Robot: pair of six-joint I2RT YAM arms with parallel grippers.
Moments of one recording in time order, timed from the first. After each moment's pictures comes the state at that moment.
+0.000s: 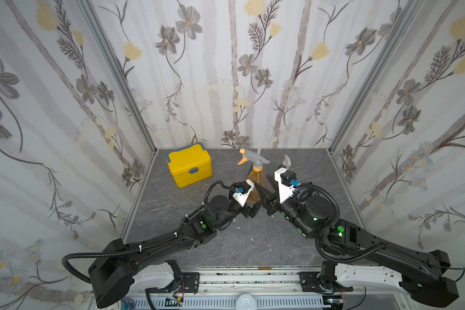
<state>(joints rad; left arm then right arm) -0.95 1.20 0.70 0.48 -0.08 0.04 1.15 0.94 1.05 -0.08 0.42 0.04</state>
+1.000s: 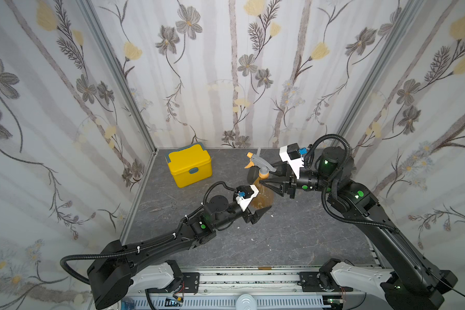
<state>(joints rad) -0.95 1.18 0.70 0.48 0.12 0.05 0.60 1.14 1.39 -0.42 -0.75 -0.02</state>
